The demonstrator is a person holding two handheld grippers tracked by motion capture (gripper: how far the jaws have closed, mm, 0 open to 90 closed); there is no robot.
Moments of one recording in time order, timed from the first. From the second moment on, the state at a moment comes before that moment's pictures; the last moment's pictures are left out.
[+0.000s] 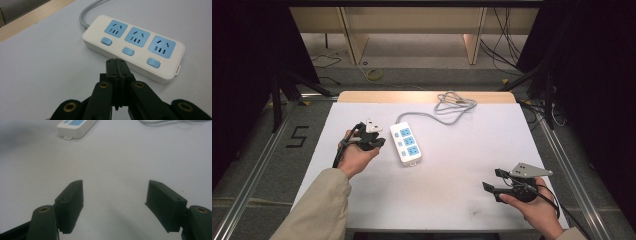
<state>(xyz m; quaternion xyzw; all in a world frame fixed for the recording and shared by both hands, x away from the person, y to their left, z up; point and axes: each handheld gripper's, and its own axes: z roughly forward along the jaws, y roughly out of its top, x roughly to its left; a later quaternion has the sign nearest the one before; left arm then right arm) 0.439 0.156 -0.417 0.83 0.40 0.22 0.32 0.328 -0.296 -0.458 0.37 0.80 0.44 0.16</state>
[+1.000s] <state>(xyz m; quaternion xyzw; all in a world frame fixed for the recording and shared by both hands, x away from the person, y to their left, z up) 0.469 0.137 -0.419 0.84 0.40 0.22 0.30 0.328 -0.297 -0.458 0.38 0.80 0.44 0.15</state>
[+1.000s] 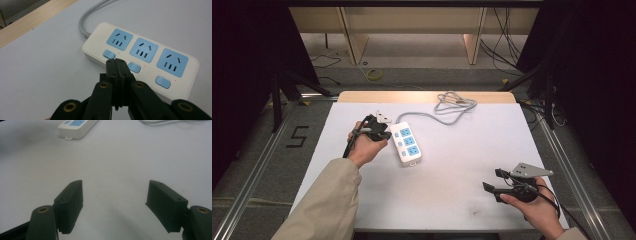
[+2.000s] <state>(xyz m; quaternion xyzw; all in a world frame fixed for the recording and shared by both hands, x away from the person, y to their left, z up) 0.487 0.120 -0.418 0.84 0.39 0.23 0.29 0.328 -0.297 -0.458 0.37 0.80 0.44 0.15</state>
